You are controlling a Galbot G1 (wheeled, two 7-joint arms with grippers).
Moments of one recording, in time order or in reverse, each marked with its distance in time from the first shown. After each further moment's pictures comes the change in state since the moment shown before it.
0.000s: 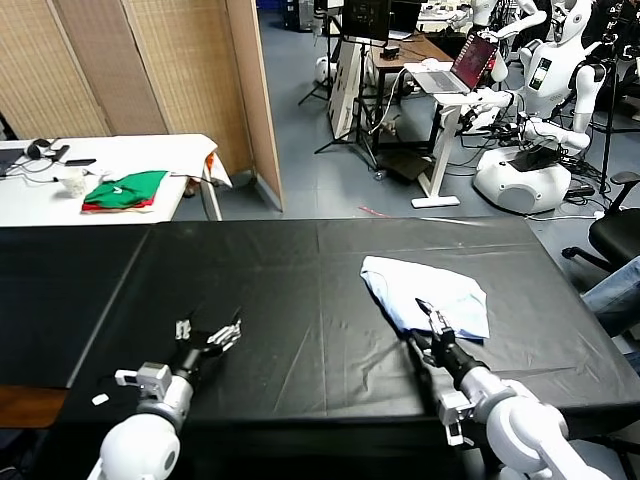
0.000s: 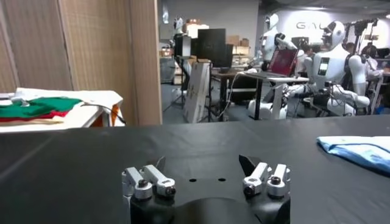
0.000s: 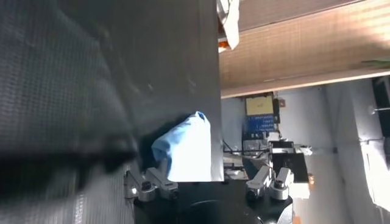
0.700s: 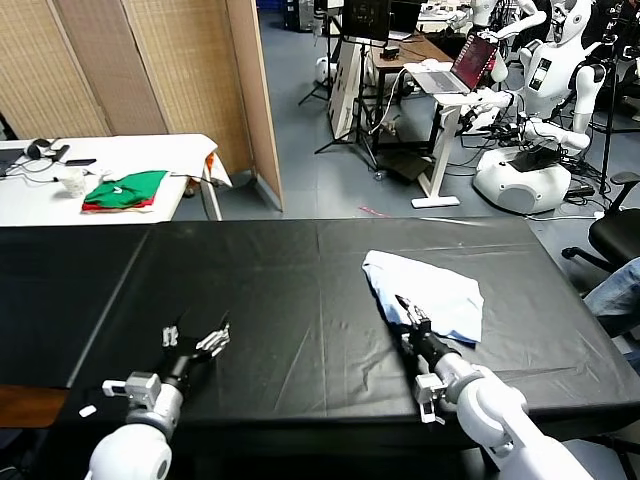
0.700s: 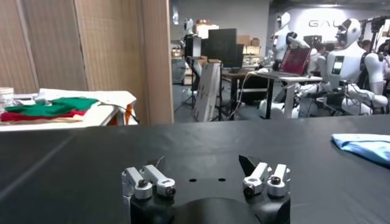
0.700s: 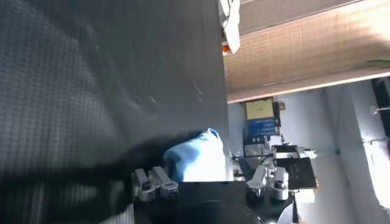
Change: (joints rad) left arm 0.050 -0.027 -0.047 -0.014 0.034 -0.023 0.001; right arm 0.147 0.061 -0.125 -0.167 0.117 -0.030 0.091
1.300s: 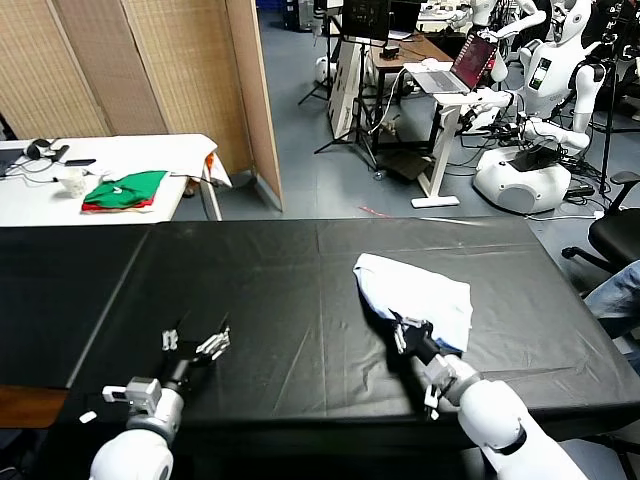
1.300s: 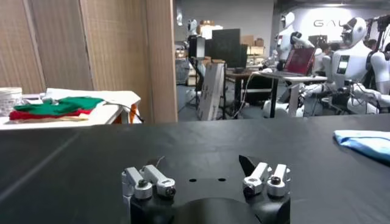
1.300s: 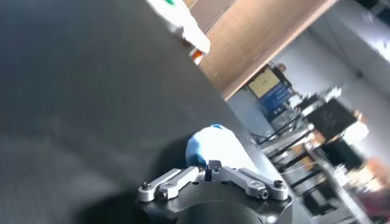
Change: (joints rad) left arm 0.022 -0.019 -0.004 -0.011 0.015 -0.009 -0.001; right arm -0.013 0.024 0.057 0.025 0.781 -0.035 0.010
